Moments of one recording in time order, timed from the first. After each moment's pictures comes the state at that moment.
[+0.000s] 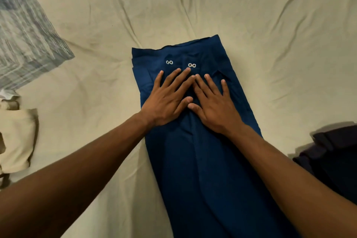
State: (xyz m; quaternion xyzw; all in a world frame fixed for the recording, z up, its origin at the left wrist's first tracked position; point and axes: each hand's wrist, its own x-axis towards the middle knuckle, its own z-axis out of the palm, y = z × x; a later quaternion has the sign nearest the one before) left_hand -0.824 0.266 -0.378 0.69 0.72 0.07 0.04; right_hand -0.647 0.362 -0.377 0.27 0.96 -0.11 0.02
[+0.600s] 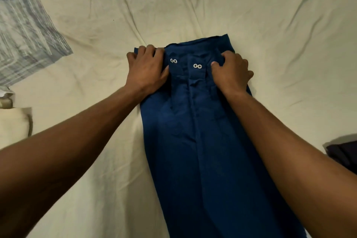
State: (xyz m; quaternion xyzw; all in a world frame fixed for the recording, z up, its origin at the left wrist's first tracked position) left_hand -0.894 0.306 -0.353 0.52 0.85 0.06 0.04; right_hand -0.713 0.425 -0.339 0.57 0.78 -0.25 -0.11
